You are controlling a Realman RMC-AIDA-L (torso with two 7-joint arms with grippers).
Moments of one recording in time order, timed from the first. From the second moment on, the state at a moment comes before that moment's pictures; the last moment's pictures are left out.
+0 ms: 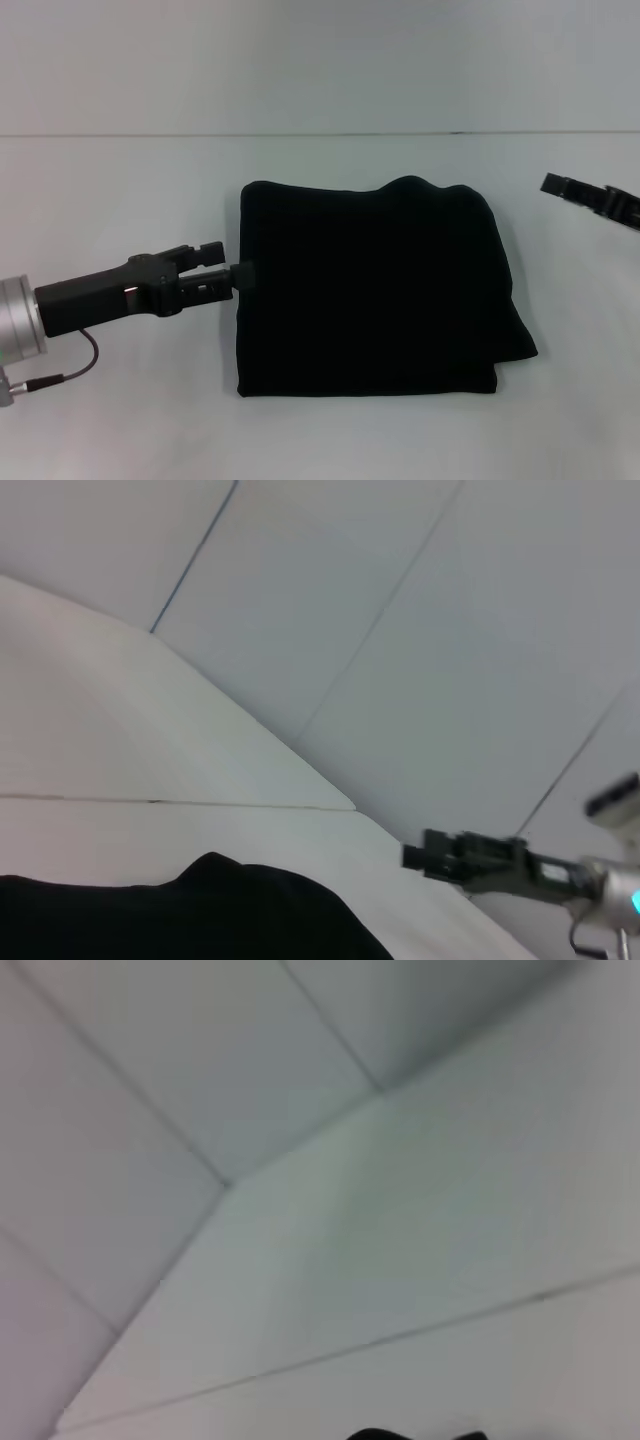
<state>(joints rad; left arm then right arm) -0.50 -2.05 0.56 0.51 1.92 1.59 -1.58 0.54 2.00 -0.61 -0.47 -1.77 -1.13 1.79</state>
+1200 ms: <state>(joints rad) -0.51 -2.03 0.50 0.45 1.92 1.57 -1.78 0.42 2.09 -0.56 -0.30 -1.72 -1.25 0.84</state>
